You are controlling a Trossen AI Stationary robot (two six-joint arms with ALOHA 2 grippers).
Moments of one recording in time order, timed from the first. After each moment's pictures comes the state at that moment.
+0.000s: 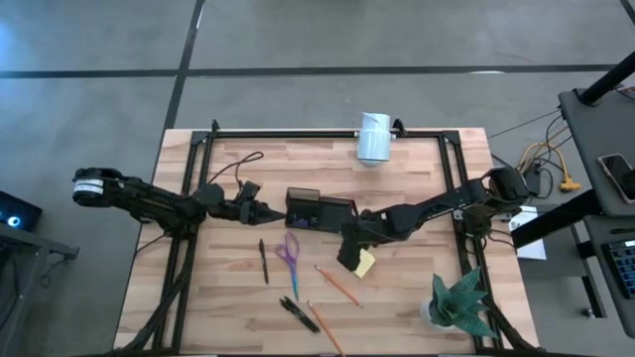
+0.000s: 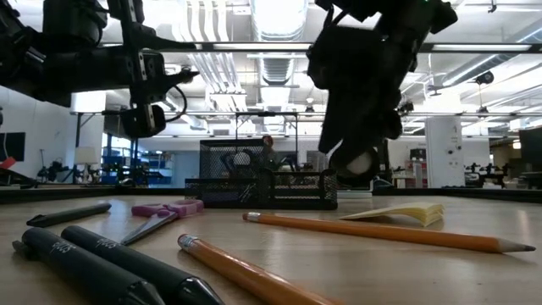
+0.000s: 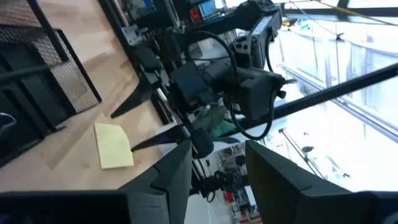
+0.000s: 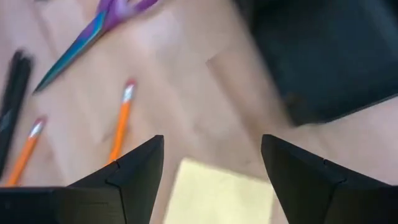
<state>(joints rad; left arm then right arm) 0.07 1.16 0.15 1.11 0.21 -1.22 0.21 1.71 1.06 -0.39 0.09 0.76</state>
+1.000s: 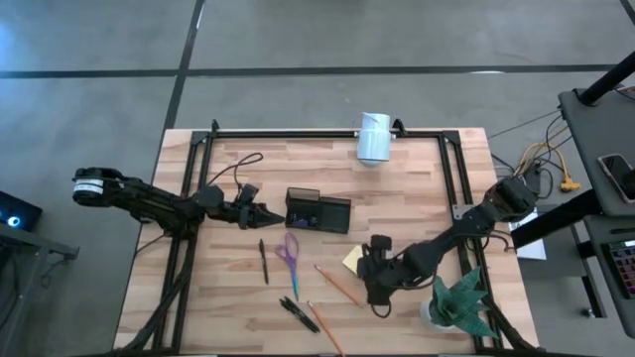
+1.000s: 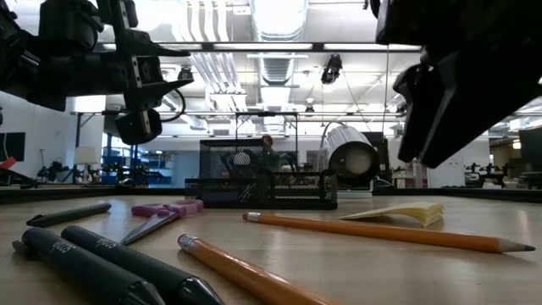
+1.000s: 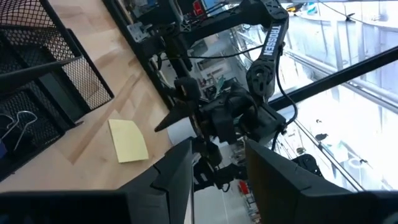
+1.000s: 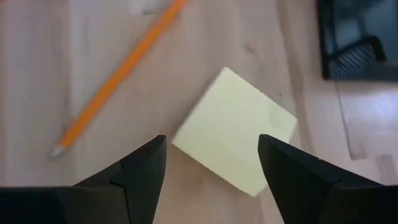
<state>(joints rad) 0.06 1.16 0.12 1.11 0.21 -1.14 0.54 1.72 1.05 -0.55 0.38 0.60</state>
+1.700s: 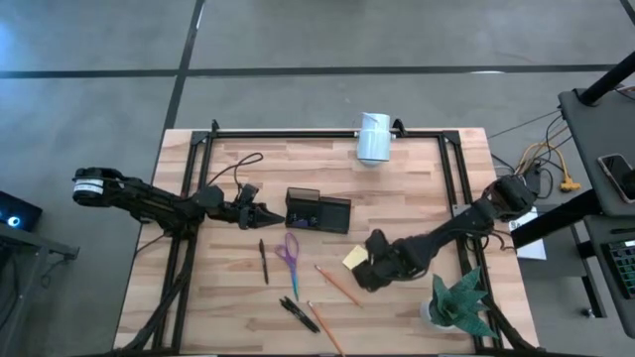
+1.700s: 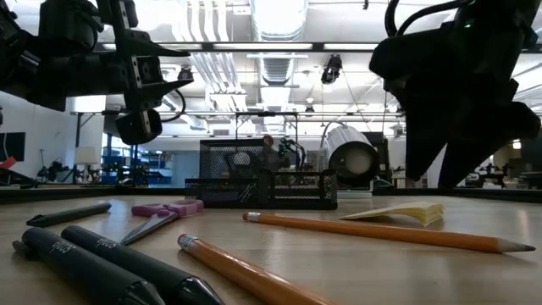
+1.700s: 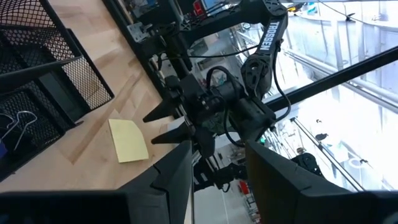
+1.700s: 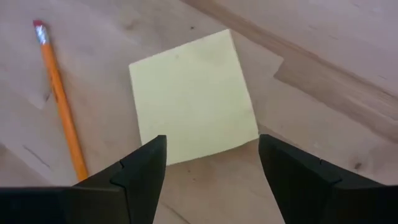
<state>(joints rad) 0.06 1.16 0.12 1.11 0.21 -1.14 0.48 1.72 1.02 -0.63 0.28 1.53</state>
